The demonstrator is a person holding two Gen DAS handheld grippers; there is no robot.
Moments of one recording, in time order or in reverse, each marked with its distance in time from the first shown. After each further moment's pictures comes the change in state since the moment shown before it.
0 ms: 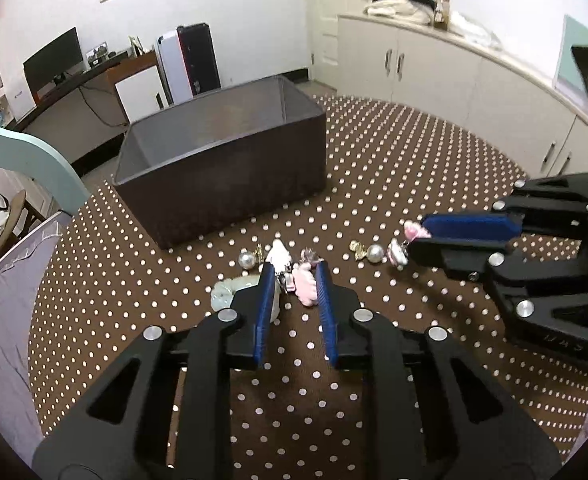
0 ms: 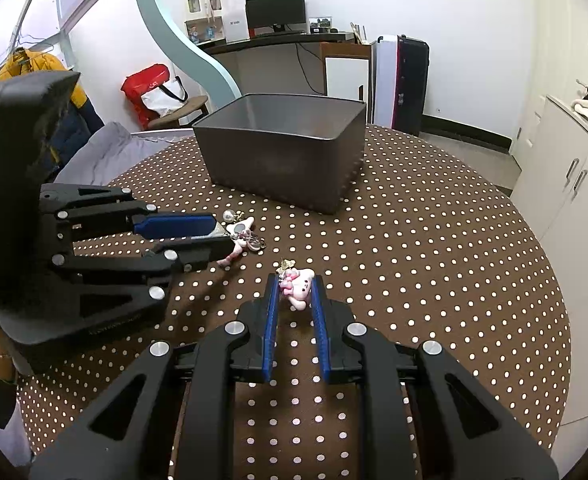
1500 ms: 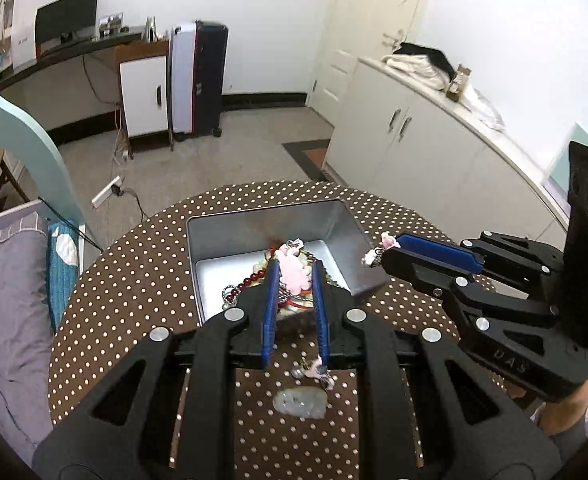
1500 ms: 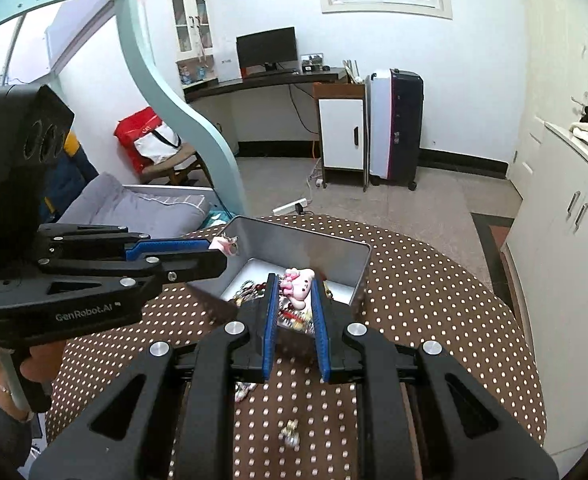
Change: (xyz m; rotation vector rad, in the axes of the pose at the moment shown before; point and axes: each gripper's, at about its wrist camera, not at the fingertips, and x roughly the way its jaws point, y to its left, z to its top) left arm 0.000 0.093 0.090 -0.216 -0.031 -0.148; right arm 0.018 -0.004 0.105 0.046 -0.116 -0.008
